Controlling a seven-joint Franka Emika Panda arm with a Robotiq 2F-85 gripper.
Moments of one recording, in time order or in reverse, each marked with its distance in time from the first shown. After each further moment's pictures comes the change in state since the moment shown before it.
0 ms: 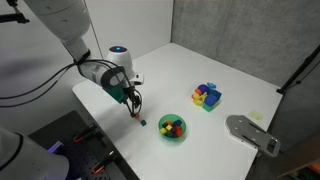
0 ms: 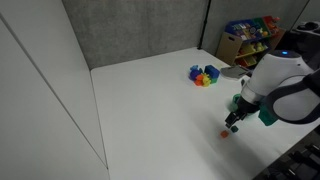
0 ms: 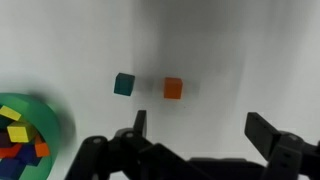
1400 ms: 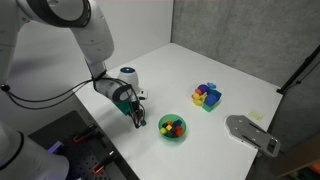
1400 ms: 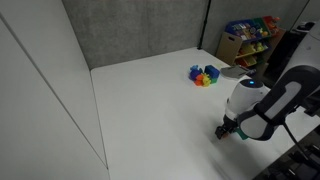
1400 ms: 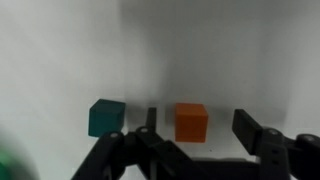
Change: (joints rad) arm 0.115 0.403 -0.092 0.222 0.069 0.112 0.032
